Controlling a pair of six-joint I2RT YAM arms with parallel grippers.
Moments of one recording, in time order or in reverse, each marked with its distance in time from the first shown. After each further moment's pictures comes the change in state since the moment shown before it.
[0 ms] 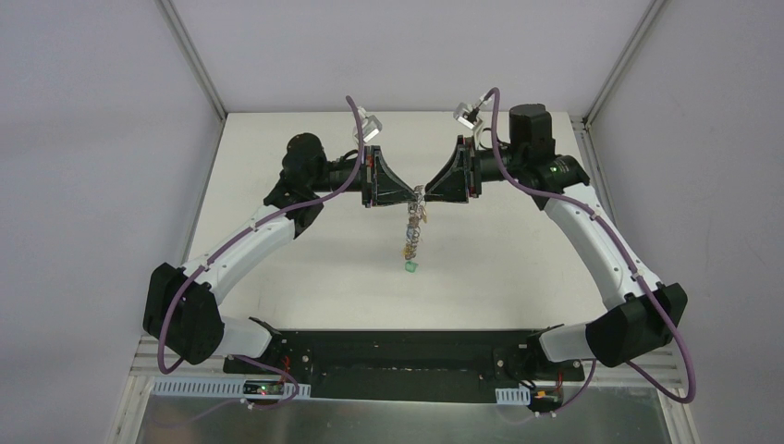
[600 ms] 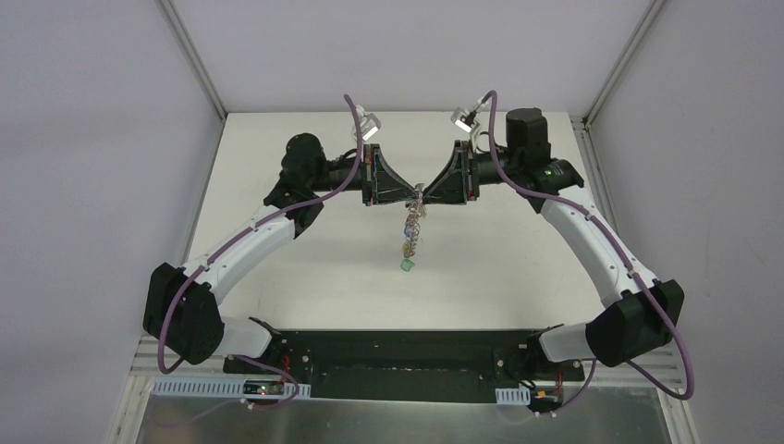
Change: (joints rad) left arm 0.000 0.000 0.000 0.018 -0.021 -0.019; right arm 0.017 0.006 -0.055 0.081 -0.031 0.068
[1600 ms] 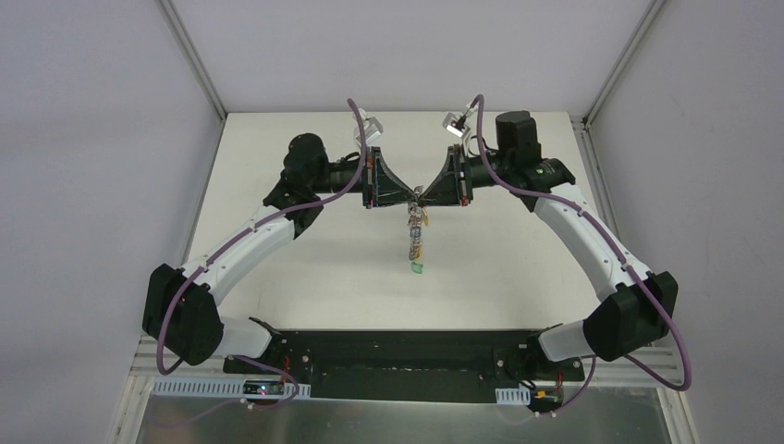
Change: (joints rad) left arm 0.000 -0.008 0.001 -0.097 0.001 0.123; right arm 0.025 0.028 0.003 -0.064 0.040 -0.061
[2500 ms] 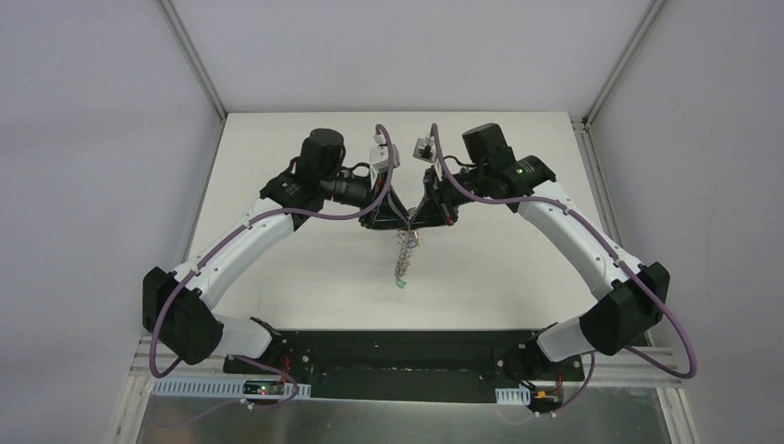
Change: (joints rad) left arm -0.041 0.004 0.159 -0.621 0.027 0.570; right arm 0.145 0.044 0.085 -0.304 0.216 -0.298
